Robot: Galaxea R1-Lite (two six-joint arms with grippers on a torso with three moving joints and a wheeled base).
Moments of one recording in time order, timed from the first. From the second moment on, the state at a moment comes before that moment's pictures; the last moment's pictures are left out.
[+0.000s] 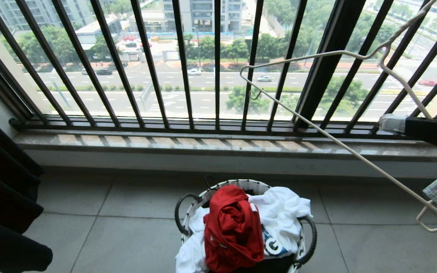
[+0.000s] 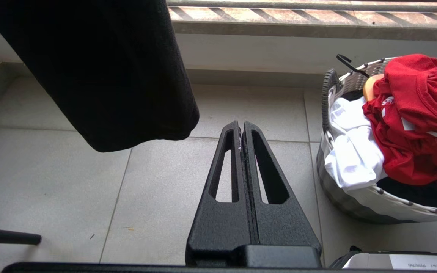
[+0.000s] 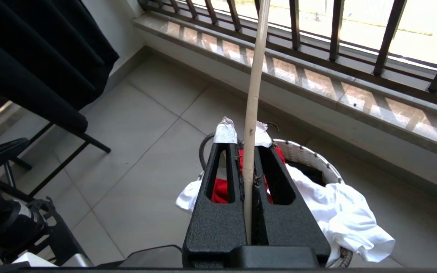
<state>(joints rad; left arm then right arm) 0.01 0.00 0.00 0.00 0.01 -0.01 0.40 1.06 -0.94 -0.08 0.34 0.10</state>
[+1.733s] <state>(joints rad) 0.01 0.00 -0.01 0.01 0.00 -0.01 0.38 1.08 -0.94 -0.08 0.33 0.10</state>
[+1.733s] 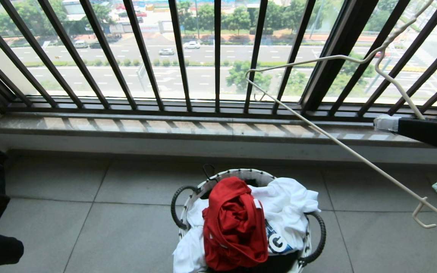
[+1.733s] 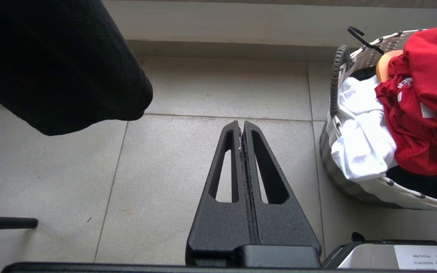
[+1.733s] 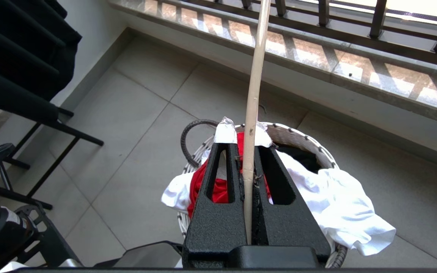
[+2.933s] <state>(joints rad) -0.37 1.48 -1.06 0.26 -0.38 -0.11 0.33 1.13 -0.96 -0.08 0.33 0.10</state>
